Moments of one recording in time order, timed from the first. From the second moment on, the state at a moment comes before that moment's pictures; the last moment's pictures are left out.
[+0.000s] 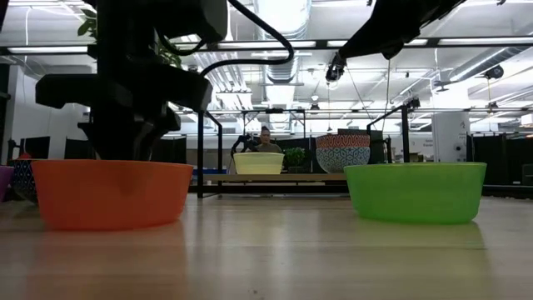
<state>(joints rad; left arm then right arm) -0.30 1.81 1.16 -0.87 -0.08 -0.38 0.22 1.14 0.78 -0.14 0.41 0.09</state>
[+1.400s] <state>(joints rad) 0.58 2.10 2.12 -1.18 -0.13 -0.06 0.23 1.09 0.78 -0.23 0.30 0.09</state>
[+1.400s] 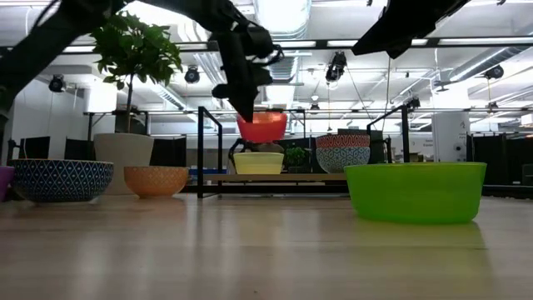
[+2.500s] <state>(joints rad) 0.58 2.19 2.23 -1.26 -0.21 -0.02 0.23 1.09 0.78 -0.23 0.31 0.09</state>
